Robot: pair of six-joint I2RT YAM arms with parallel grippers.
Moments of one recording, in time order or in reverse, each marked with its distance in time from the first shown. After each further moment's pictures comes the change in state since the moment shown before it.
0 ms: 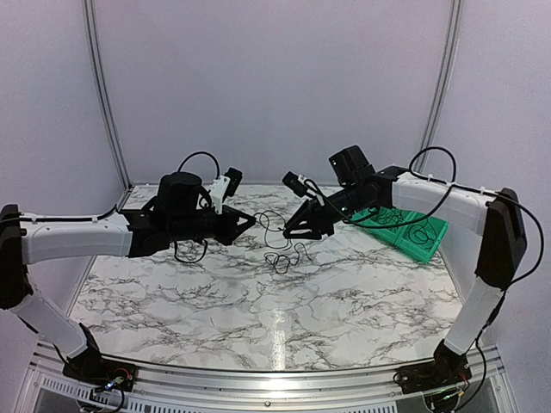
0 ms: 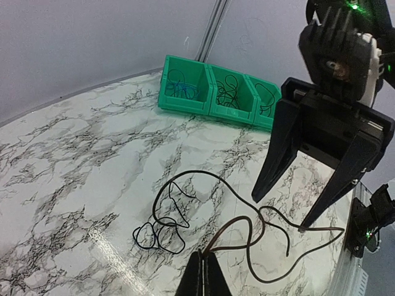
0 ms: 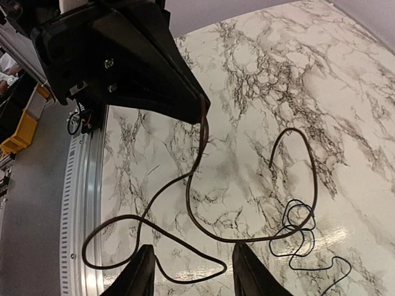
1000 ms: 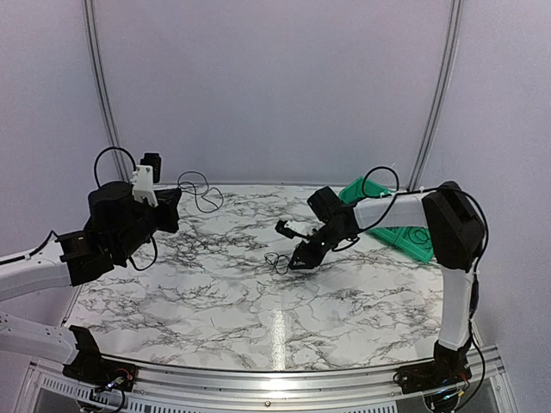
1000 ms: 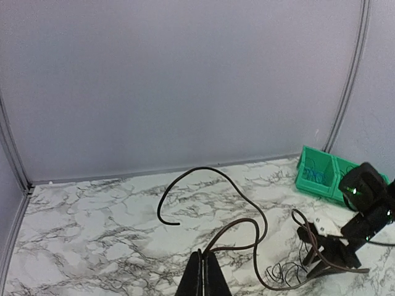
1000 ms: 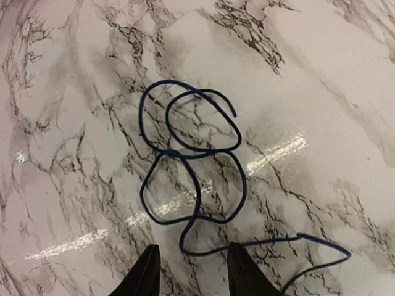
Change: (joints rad) left arm 0.000 -0.490 -0.265 0.033 -0.665 0.110; right arm -0.002 0.352 -0.018 0.084 0.390 -0.057
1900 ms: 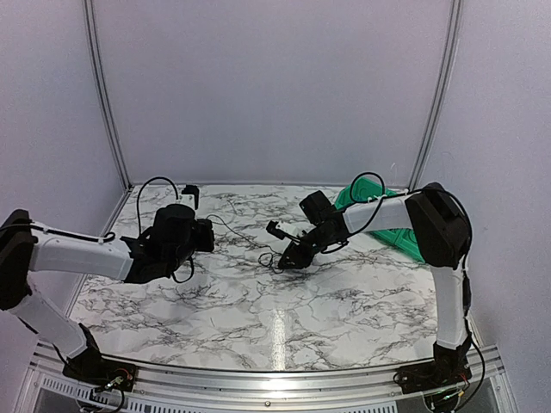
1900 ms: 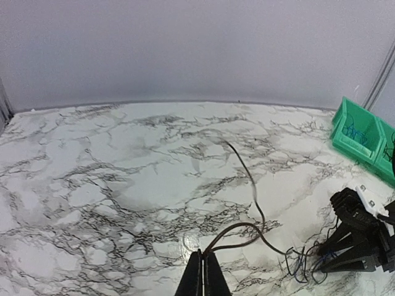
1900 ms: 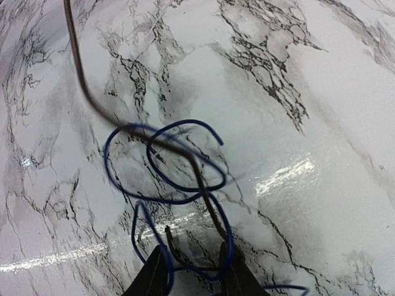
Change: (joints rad) left arm -0.002 0.534 0.028 0.179 -0.017 -0.229; right arm 0.009 0.079 0.027 0.098 -0.061 0.011
